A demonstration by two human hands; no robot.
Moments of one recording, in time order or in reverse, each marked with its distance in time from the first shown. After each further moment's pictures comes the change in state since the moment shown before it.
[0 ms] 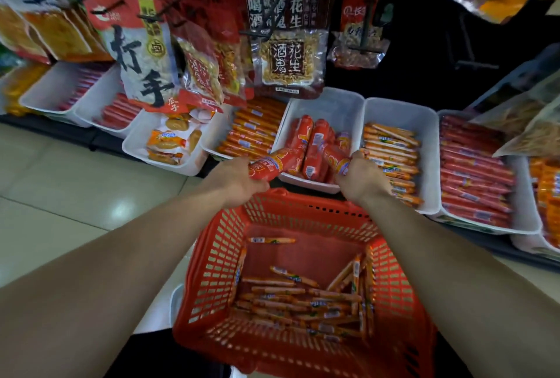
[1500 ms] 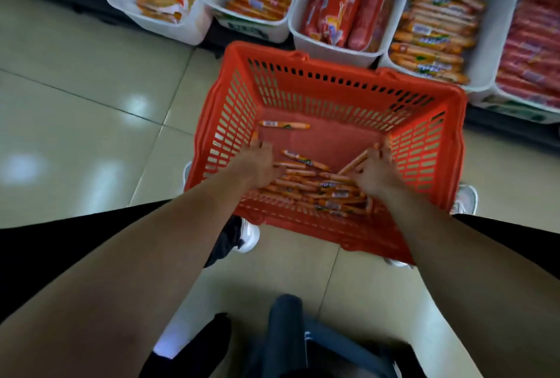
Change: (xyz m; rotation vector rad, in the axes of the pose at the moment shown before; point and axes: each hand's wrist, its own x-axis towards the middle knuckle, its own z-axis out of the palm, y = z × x) left_hand -0.064 -0.097 0.195 0.291 -0.314 -0.080; right_hand -0.125 0.124 0.154 -0.080 -0.441 0.136
